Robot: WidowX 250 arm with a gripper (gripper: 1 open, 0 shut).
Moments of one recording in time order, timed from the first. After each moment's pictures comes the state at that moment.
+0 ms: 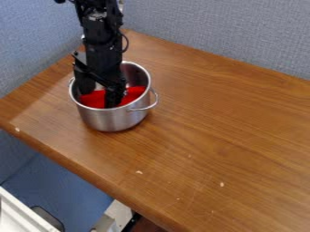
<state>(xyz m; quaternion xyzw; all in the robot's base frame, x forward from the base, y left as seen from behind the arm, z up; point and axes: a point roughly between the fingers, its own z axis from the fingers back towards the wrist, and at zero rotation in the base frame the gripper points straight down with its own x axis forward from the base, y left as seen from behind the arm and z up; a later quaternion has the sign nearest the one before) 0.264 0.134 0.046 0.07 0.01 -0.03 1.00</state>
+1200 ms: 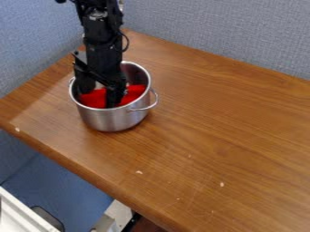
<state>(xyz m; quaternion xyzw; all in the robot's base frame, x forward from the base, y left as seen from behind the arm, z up) 0.266 0.135 0.044 0.08 0.01 -0.02 1.00</state>
